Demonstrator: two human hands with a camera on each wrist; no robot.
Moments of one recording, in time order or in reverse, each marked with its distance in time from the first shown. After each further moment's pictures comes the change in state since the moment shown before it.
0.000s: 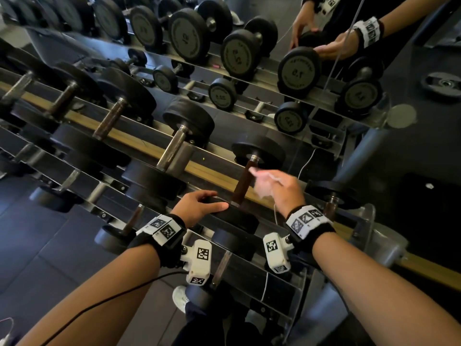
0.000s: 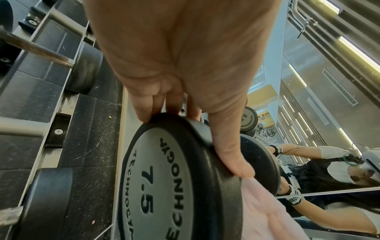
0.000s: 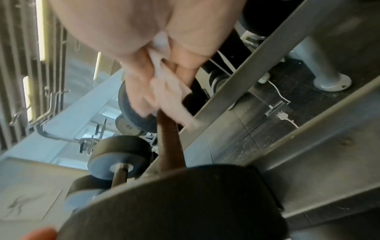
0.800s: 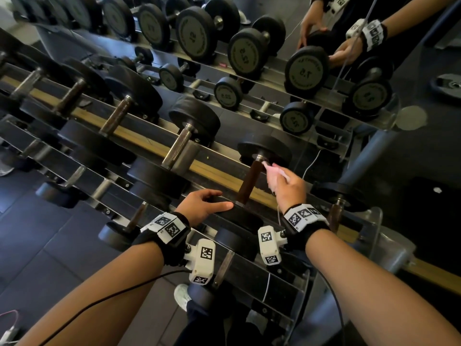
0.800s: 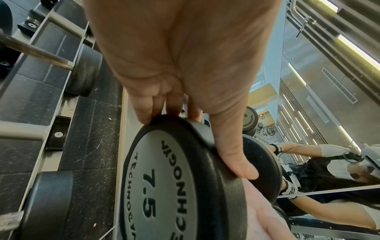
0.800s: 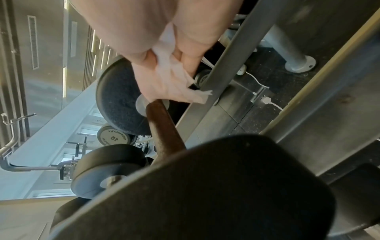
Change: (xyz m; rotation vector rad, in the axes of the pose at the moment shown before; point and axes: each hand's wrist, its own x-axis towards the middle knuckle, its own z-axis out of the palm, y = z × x) left_hand 0.002 -0.001 -0.001 0.009 0.008 -0.018; right_hand 0.013 0.020 0.011 0.067 0.310 0.014
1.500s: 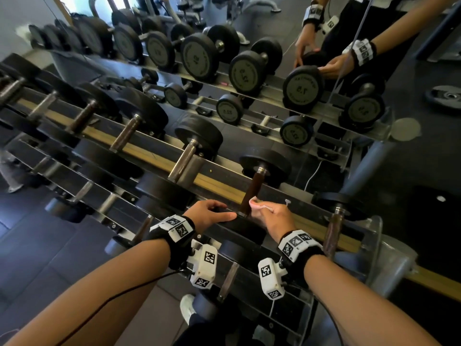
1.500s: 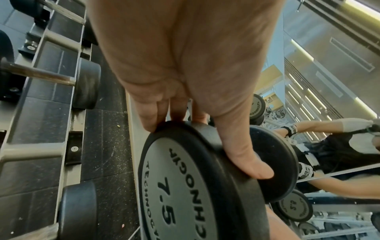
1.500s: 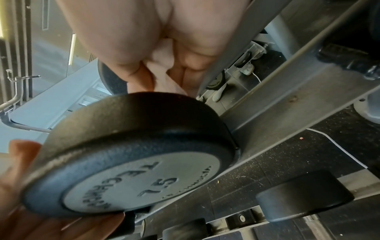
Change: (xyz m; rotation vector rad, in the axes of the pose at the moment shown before) left_hand -0.001 0.013 -0.007 0.147 -0.065 -0.039; right_hand -0.041 0.010 0.007 0.004 -0.352 0.110
